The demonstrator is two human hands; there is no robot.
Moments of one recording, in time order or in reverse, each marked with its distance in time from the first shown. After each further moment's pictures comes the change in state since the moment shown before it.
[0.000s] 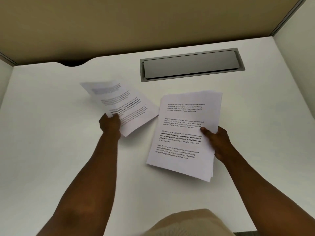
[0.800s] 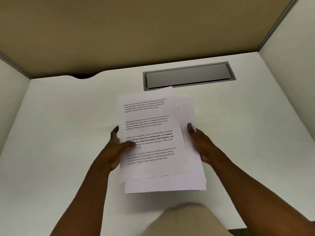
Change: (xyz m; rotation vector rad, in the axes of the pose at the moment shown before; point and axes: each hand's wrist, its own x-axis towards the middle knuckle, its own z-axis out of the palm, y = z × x) left_hand -0.087 -0.019 -0.084 -0.186 -0.717 -0.048; right_hand -0.071 -0.028 0.044 -0.066 -0.329 0.067
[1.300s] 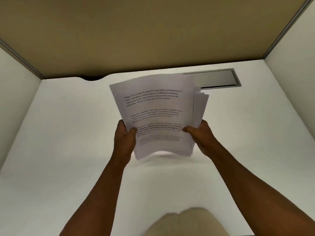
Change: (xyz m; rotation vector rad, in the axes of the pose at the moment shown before) left_hand -0.009 0.026 0.039 0.079 0.275 0.384; right_hand 0.001 -0.035 0.026 -0.081 0.032 -0.299
